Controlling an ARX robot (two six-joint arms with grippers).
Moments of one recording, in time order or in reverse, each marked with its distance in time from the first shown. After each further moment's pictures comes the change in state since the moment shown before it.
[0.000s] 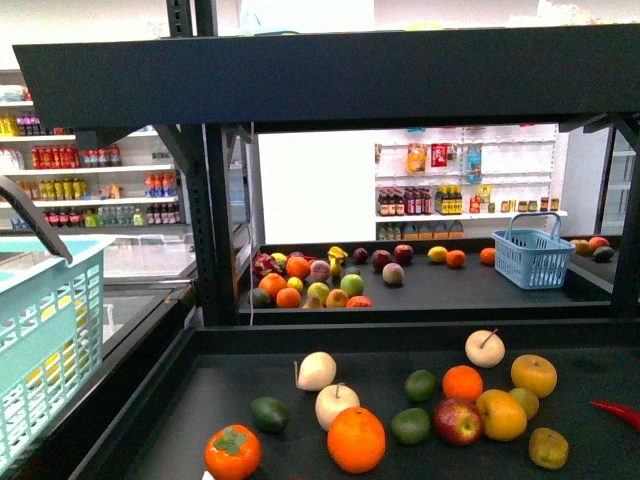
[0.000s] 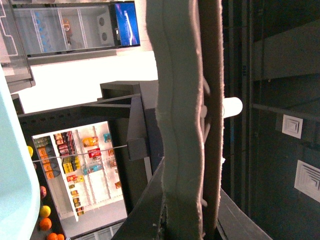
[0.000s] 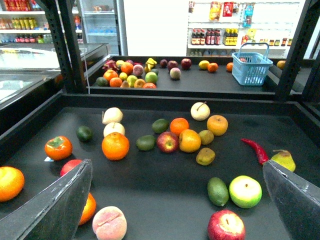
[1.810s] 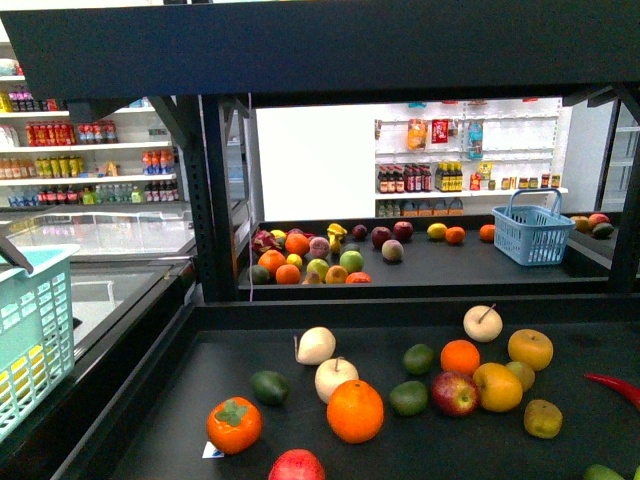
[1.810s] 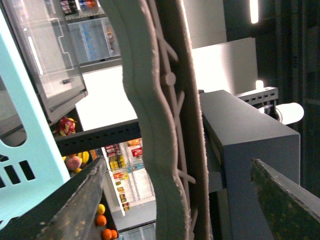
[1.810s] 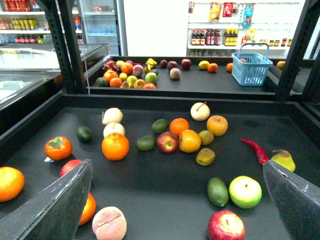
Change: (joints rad) left arm 0.128 0.117 0.130 -0.189 0.118 0.113; right arm 0.000 0.000 0.000 0.000 0.000 0.000
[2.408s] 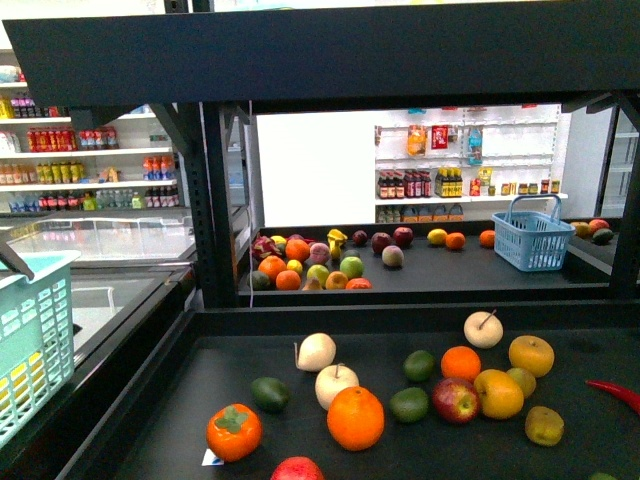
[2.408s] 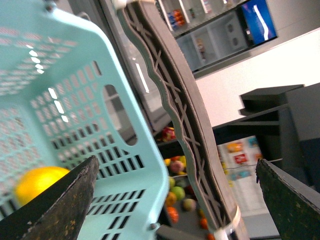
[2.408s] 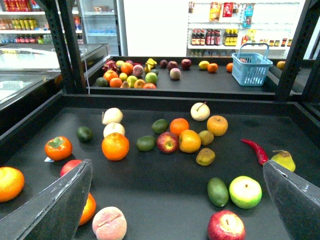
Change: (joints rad) left arm 0.035 -0.397 -0.219 -0.559 -0.127 0.408; right arm 0.000 0.000 0.000 0.000 0.000 0.000
